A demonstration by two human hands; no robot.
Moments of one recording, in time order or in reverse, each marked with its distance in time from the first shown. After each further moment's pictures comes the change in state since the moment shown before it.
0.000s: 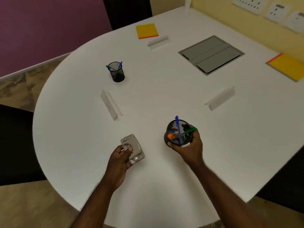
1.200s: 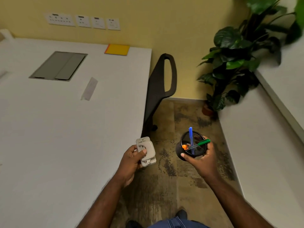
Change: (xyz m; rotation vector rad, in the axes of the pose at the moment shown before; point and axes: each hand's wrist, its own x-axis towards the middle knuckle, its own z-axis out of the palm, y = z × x) left_hand -0.217 -0.178 0.159 0.584 -0.896 -0.329; right_hand -0.424 0.007 -0.257 -0.172 0.927 0.165
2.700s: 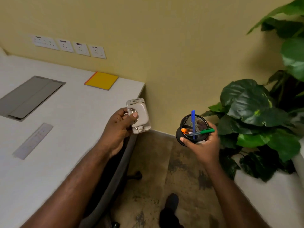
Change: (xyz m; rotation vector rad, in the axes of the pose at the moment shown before) left_hand 0.432 0.295 0.293 0.021 0.125 0.430; right_hand 0.626 0.019 -0.054 0.051 -0.053 -0.131
